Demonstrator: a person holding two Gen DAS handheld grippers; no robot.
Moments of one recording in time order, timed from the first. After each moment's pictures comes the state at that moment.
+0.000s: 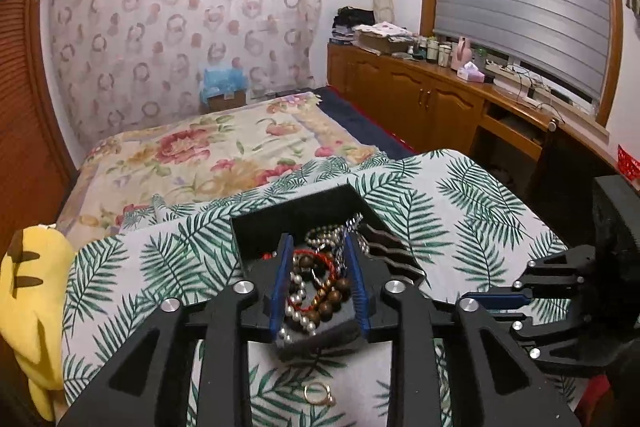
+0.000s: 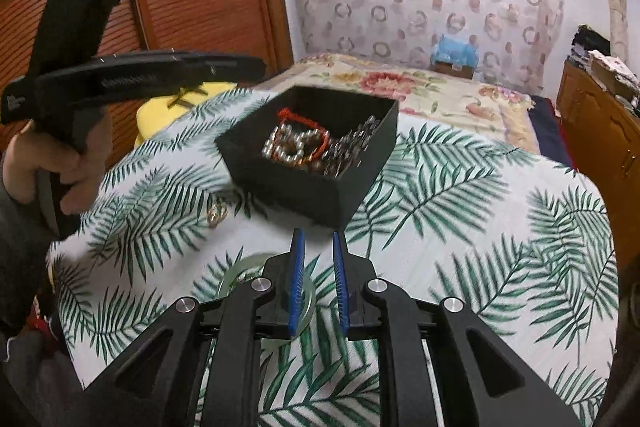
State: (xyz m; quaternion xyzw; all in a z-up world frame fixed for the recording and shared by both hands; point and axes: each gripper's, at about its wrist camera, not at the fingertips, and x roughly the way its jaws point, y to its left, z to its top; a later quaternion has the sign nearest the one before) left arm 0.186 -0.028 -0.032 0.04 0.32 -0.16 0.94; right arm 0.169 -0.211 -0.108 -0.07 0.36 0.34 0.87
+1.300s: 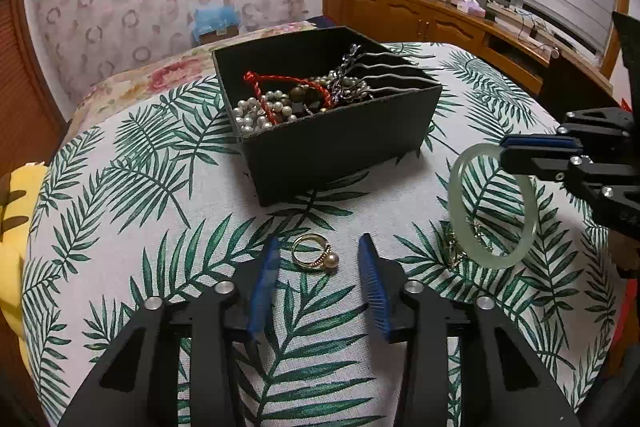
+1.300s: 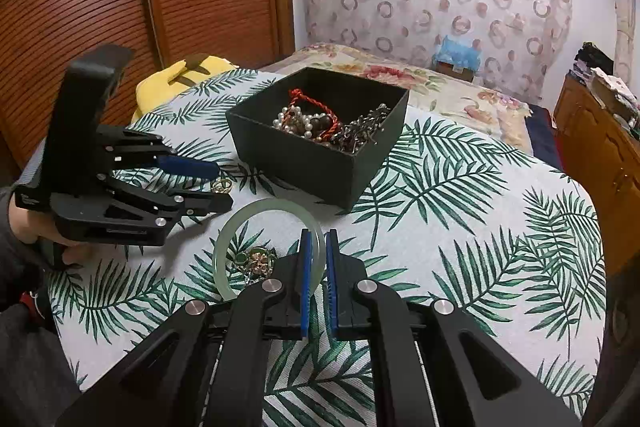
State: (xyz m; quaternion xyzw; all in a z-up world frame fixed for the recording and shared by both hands) left arm 0.148 -0.023 -0.121 0.07 0.42 -0.15 0.89; right arm 0.153 -0.206 -0.106 -0.11 0.35 0.33 0.87
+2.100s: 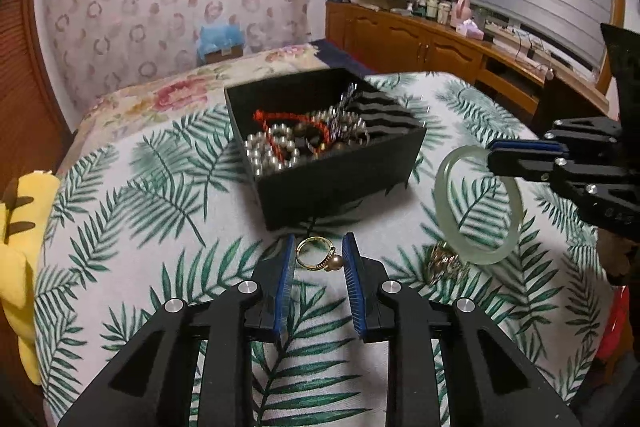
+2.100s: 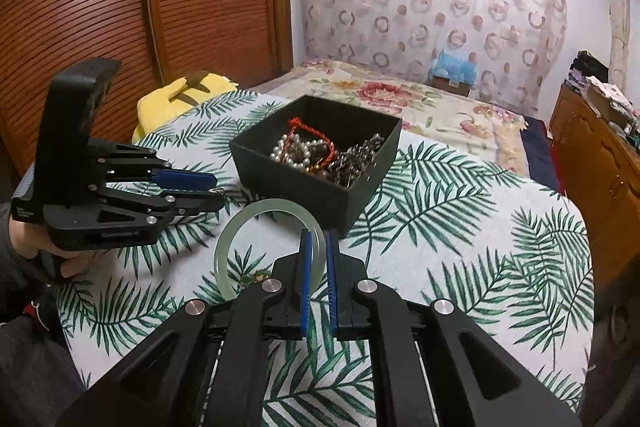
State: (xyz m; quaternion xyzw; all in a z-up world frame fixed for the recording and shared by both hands) left arm 0.135 -0.020 -0.092 0.05 0.38 -0.15 0.91; right arm 0.150 -0.208 -0.084 -0.10 0.33 0.33 0.88
